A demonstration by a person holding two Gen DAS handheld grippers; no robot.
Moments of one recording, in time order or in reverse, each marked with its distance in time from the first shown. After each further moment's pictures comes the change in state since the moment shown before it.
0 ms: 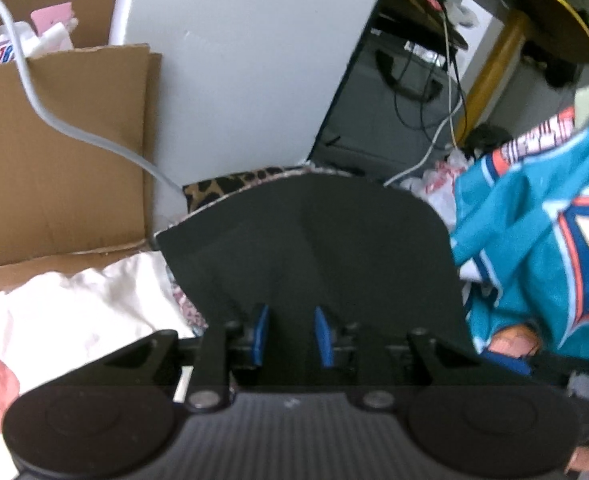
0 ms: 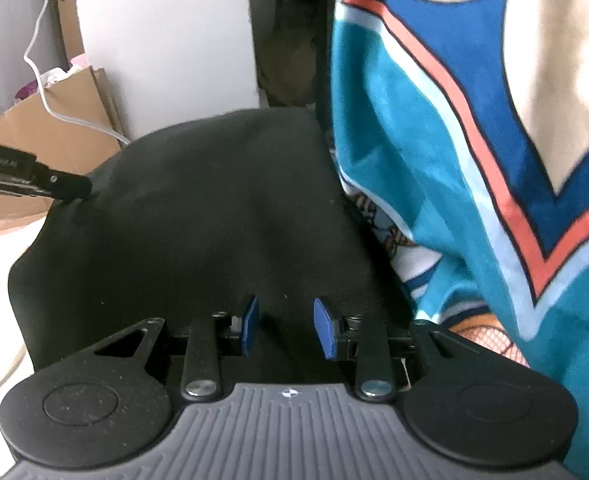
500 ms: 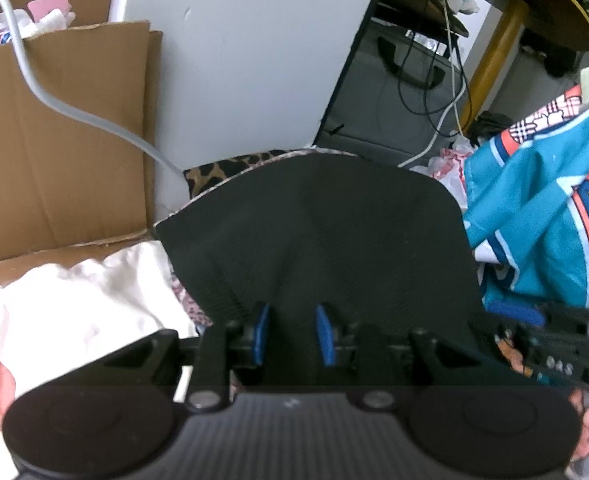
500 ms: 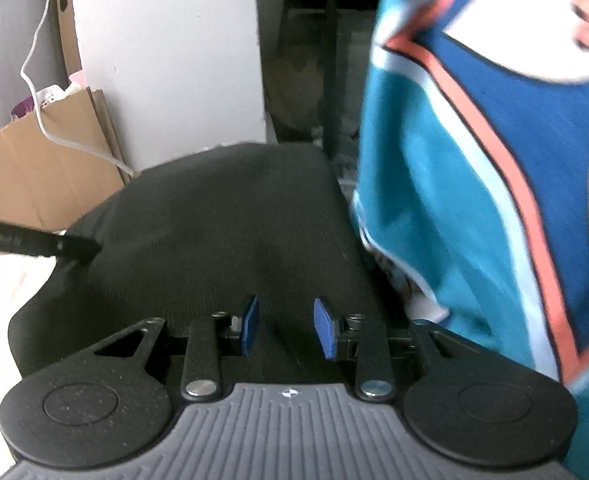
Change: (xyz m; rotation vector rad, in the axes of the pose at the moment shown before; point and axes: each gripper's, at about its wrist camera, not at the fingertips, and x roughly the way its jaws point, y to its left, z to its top) left arm 0.009 0.006 -0.010 0.010 0.009 -0.006; right arm 0.012 0.015 0.037 -0.023 -0.059 -0.004
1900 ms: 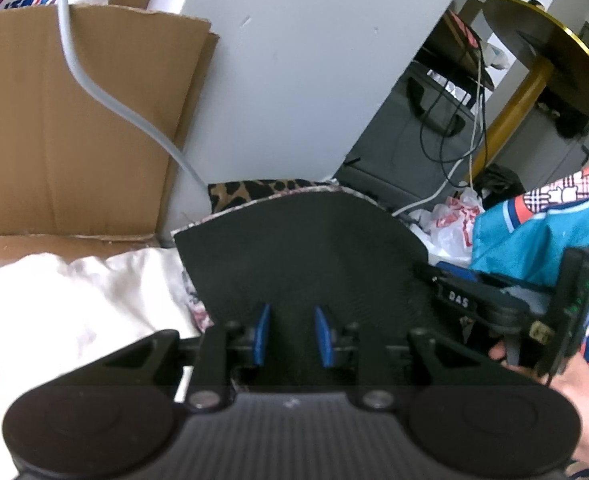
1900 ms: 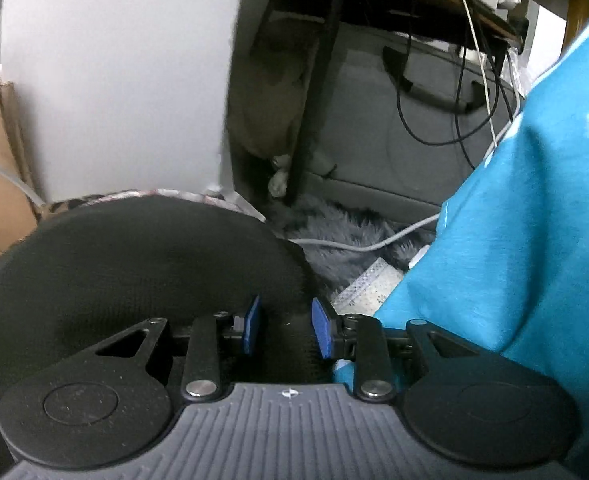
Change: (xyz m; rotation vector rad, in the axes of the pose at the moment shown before) left arm -0.002 0.028 0.013 -0.169 -0.050 -0.054; right arm 0.089 0.015 0.072 -0.101 -0.031 -0.189
